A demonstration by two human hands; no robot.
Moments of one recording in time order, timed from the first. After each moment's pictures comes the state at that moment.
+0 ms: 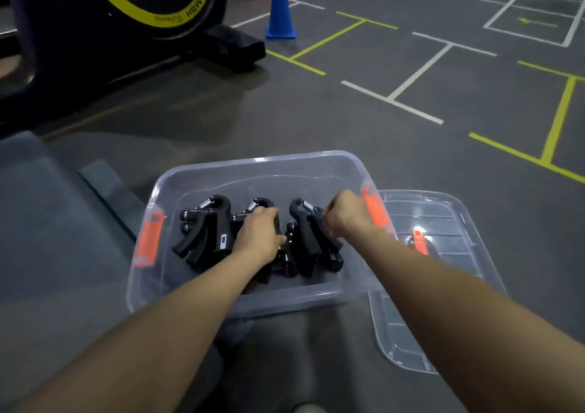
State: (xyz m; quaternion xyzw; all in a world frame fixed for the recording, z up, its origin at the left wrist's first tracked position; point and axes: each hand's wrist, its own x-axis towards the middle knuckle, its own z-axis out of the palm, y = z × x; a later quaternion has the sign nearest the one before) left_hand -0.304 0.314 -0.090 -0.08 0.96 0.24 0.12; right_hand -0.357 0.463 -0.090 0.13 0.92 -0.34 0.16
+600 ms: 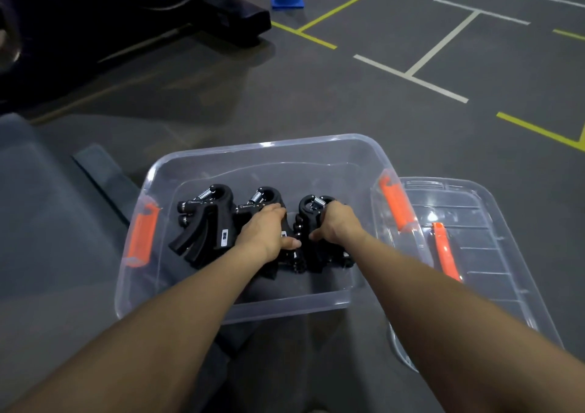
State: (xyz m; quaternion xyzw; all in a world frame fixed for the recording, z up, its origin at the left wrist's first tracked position) left_hand -0.325 0.303 -0.119 -0.03 0.95 0.23 0.20; right_hand -0.365 0.443 -0.136 0.05 0.93 -0.26 0.26
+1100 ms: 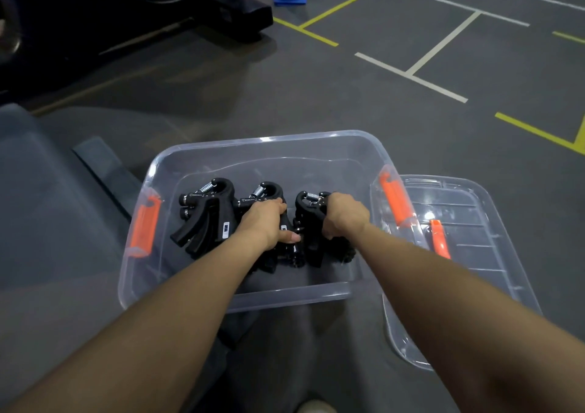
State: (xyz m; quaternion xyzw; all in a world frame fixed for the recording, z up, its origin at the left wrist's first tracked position) left_hand -0.330 0.300 -0.115 -0.02 0.95 0.23 0.22; right_hand -0.364 0.445 -0.121 0.02 0.97 -0.12 0.23
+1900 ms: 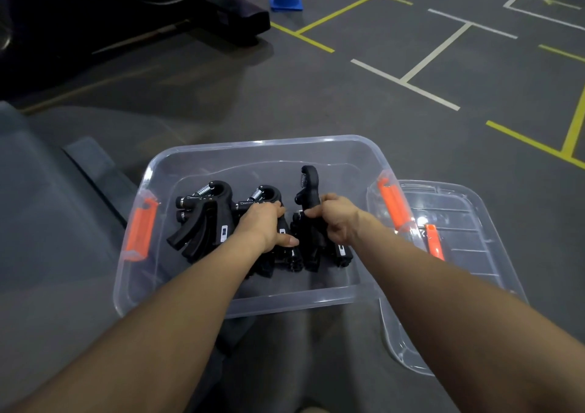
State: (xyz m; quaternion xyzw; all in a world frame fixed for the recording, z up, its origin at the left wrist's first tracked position) left_hand -0.332 0.296 -0.114 -0.01 0.95 0.22 0.24; right_hand -0.366 0.436 -0.120 0.22 0.64 -0.67 0.31
